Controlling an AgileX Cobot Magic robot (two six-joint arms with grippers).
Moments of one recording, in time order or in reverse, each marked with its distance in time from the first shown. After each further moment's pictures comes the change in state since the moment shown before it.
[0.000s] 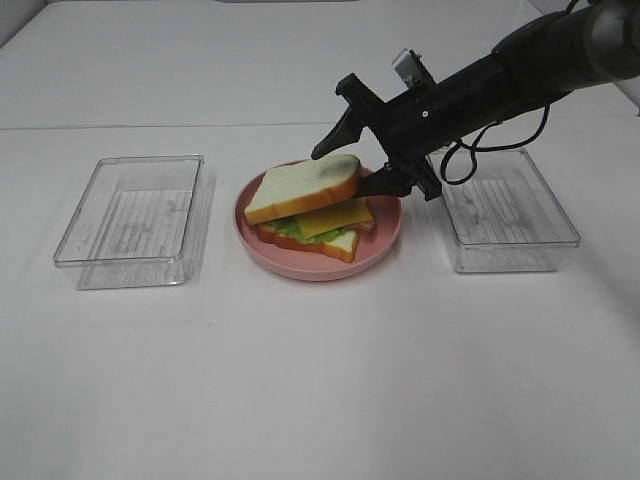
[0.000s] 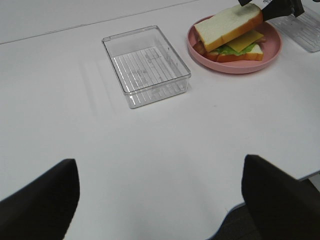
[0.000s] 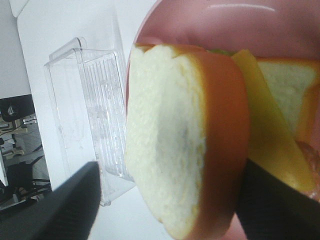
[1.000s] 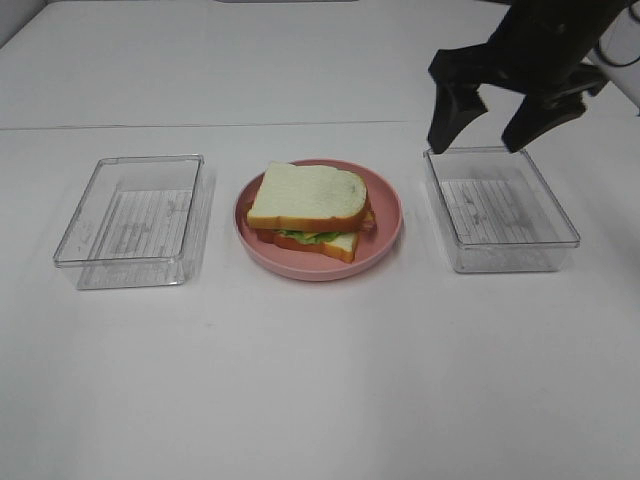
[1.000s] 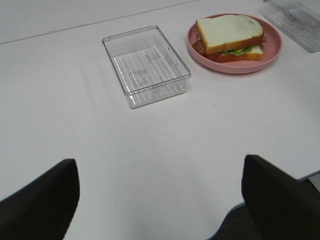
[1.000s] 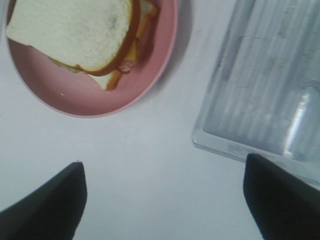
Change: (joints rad) left arm 0.000 0.000 0.000 0.000 0.000 0.000; right arm 0.000 -0.398 0.000 -0.874 0.313 0.190
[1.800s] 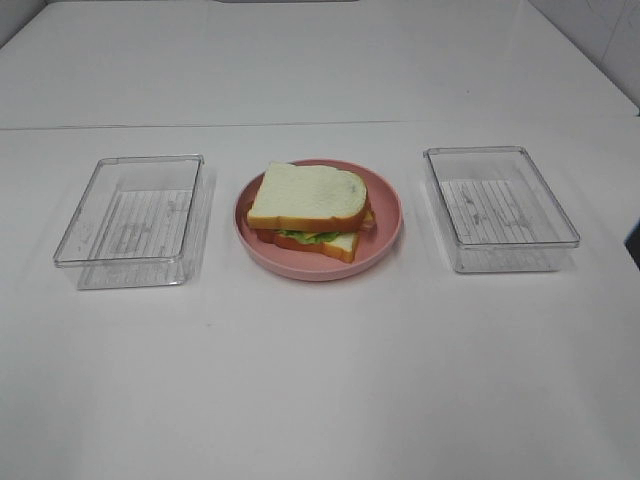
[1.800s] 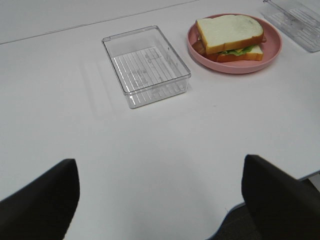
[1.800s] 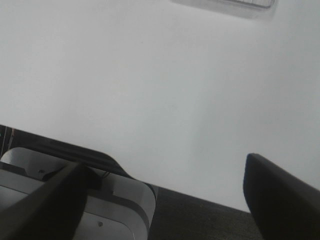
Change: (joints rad) left arm 0.000 0.000 0.000 0.000 0.000 0.000; right arm 0.000 -0.808 0.601 -0.130 0.107 0.044
